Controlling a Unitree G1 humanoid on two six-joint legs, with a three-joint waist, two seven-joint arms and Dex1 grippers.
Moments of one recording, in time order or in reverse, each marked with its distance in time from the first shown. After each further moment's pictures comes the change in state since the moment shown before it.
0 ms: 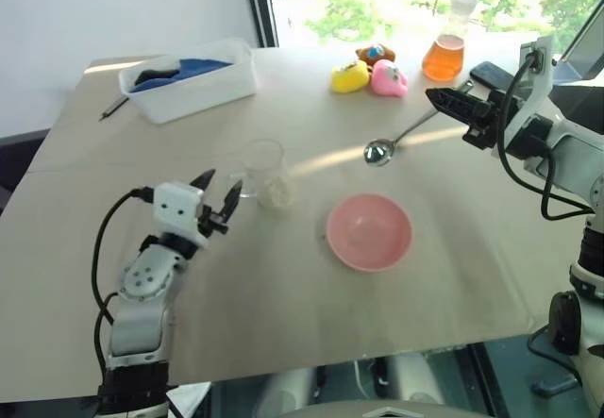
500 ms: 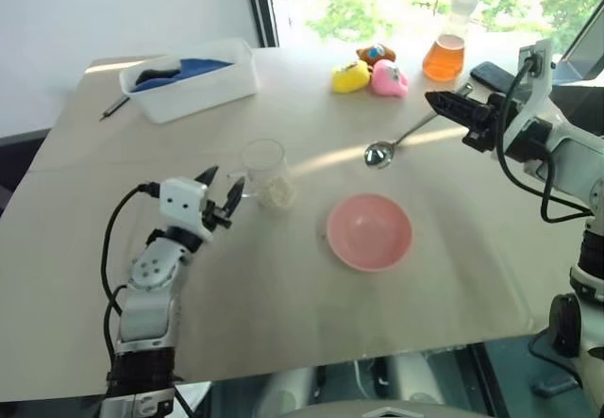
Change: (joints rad) left arm -0.060 -0.005 -0.011 0.081 0.004 -0.049 0.005; right arm 0.022 0.000 0.000 -0.014 -0.010 0.000 0.008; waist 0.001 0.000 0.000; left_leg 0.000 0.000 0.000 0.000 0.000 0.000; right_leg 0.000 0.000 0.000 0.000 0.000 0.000
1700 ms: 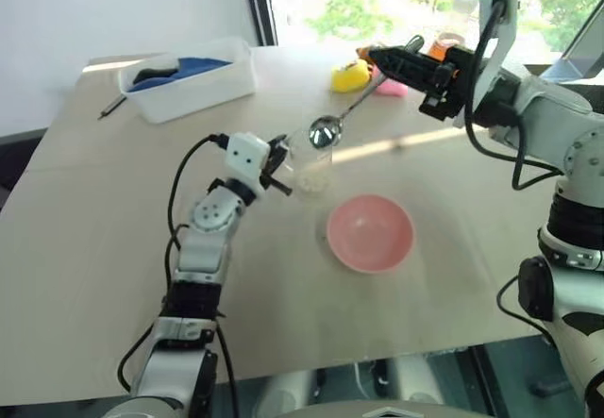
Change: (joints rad) left arm -0.368 -0.082 -0.200 0.302 0.079 -0.034 -0.009; right arm -0.228 0.080 0.167 -0.020 -0.049 0.002 0.062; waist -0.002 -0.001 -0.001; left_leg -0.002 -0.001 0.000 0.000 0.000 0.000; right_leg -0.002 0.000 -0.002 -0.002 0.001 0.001
